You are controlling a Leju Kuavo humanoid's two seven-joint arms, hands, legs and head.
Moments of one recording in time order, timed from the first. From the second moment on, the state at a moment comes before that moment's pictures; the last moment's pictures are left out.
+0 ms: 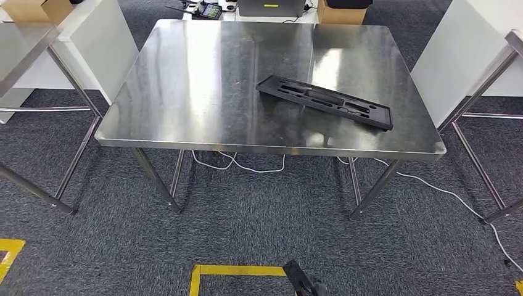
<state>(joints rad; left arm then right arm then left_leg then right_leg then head) -0.13 -0.24 1.40 -0.21 -0.88 0.35 -0.02 -0.21 0.16 0.16 -0.28 0.55 -0.39 0.09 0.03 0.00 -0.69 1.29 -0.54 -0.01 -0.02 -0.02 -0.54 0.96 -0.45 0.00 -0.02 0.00</state>
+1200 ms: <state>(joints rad) -0.12 -0.23 1.31 -0.21 -1.00 0.37 0.04 -0.15 0.13 0.19 -0.19 0.58 -0.40 0.27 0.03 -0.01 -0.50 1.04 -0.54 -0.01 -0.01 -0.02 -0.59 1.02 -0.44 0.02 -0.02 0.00</state>
